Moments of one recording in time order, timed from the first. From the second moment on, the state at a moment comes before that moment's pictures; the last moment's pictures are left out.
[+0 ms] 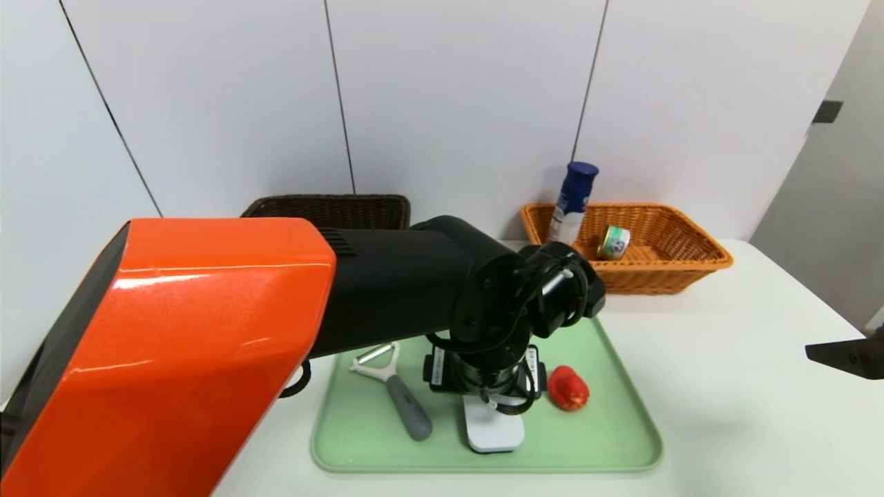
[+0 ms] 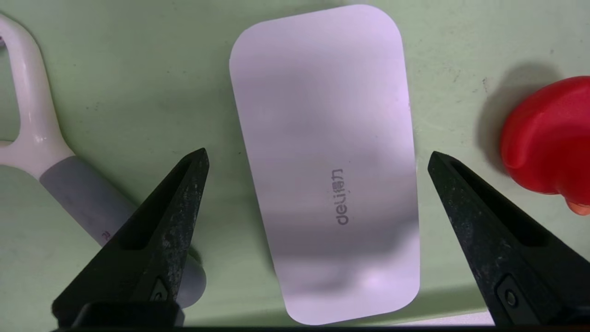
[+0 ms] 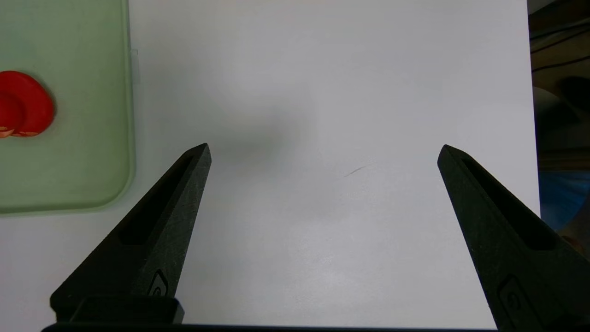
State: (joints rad) left arm -0.97 2.26 -1.96 0.85 0.31 -0.80; right arm 0.13 1.16 -1.01 0.64 -0.24 0.03
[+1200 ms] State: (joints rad) left arm -0.96 2.24 -1.96 0.84 0.29 -0.79; right arm 0.13 1.16 -1.00 0.64 -0.24 0.03
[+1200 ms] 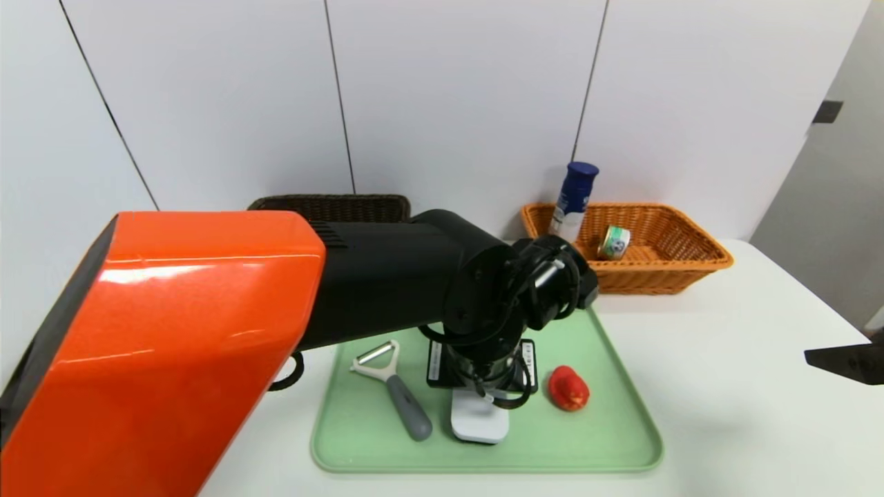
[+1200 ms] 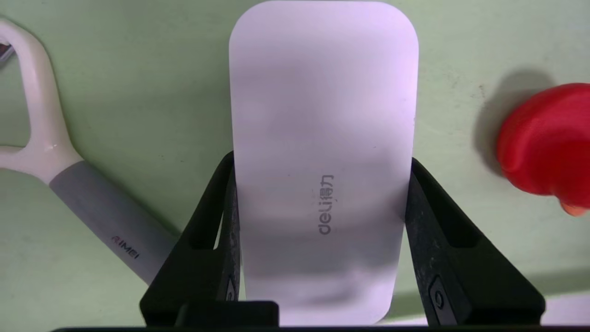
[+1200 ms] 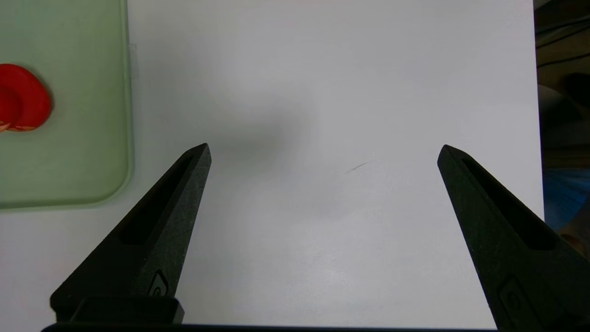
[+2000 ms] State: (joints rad) left arm -0.93 2.02 -1.96 0.84 0.29 -0.60; right arm 0.13 1.16 -1.00 0.64 -0.25 0.03
